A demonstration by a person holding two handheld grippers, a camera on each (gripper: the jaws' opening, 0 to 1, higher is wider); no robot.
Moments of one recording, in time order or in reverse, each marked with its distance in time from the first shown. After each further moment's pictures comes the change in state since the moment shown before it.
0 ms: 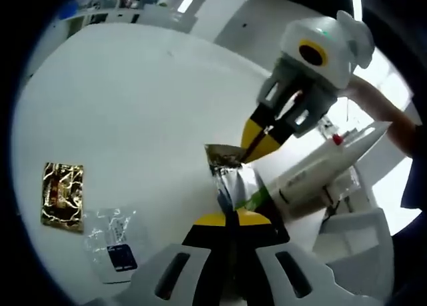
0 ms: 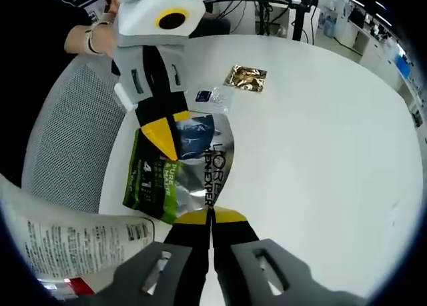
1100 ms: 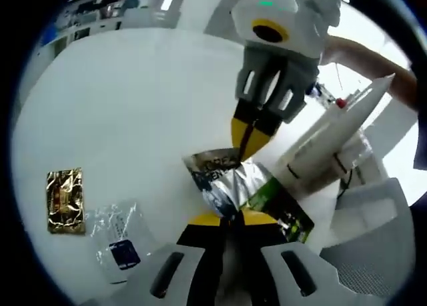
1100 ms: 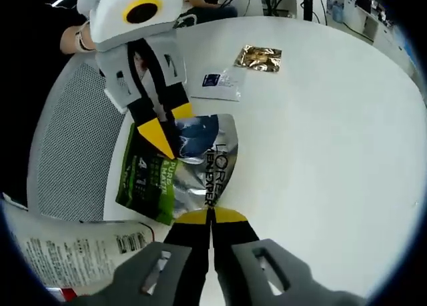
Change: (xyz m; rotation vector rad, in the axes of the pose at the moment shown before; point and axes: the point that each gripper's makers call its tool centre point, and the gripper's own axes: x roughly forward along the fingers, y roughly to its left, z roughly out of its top) left arm -0.001 0.007 -0.019 0.154 0.059 0.061; right arm 0.023 0.013 -0.007 0.041 0.063 0.114
